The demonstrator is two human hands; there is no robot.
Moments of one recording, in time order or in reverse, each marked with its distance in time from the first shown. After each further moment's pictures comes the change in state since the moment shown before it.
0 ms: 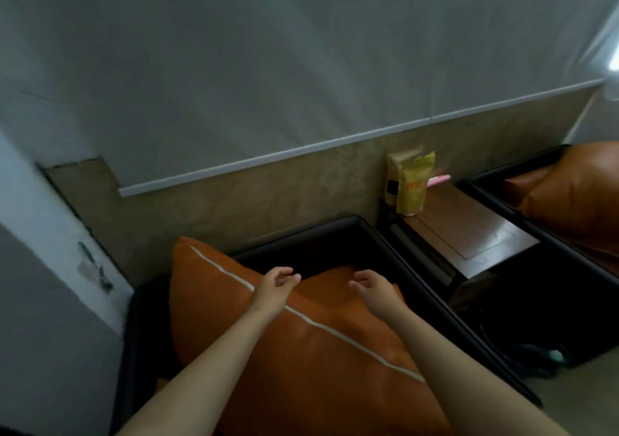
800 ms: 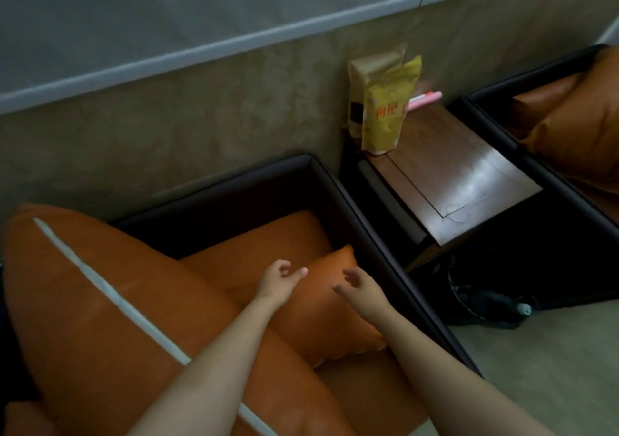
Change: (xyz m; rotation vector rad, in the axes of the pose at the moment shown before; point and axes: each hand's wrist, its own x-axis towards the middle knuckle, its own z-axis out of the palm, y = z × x) left_hand 0.149 -0.065 0.224 0.188 -0.103 -0.359; right_hand 0.143 0.179 -0.038 0.089 -0.166 0.283
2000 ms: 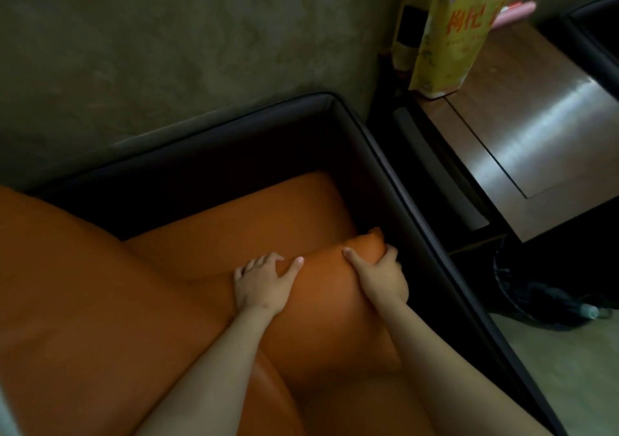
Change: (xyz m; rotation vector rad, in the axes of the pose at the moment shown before) left_hand 0.093 -0.075 0.028 0.696 0.133 0.021; right_hand 0.133 0.039 0.047 -0.151 0.241 0.295
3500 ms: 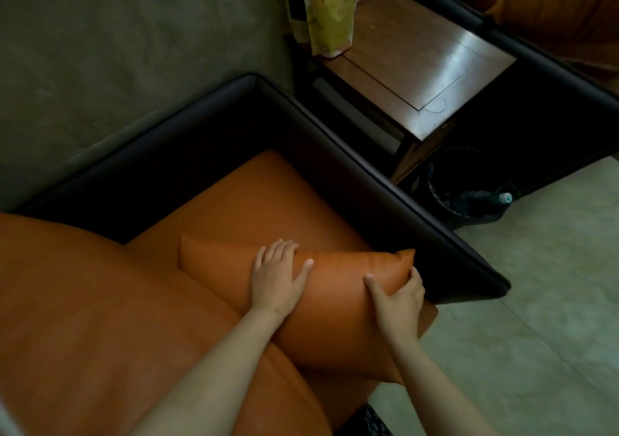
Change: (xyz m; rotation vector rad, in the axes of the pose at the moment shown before) left_hand -0.116 -0.001 0.035 0.085 0.155 0.583; right_hand -0.160 0.165 0.008 0.530 0.326 0.080
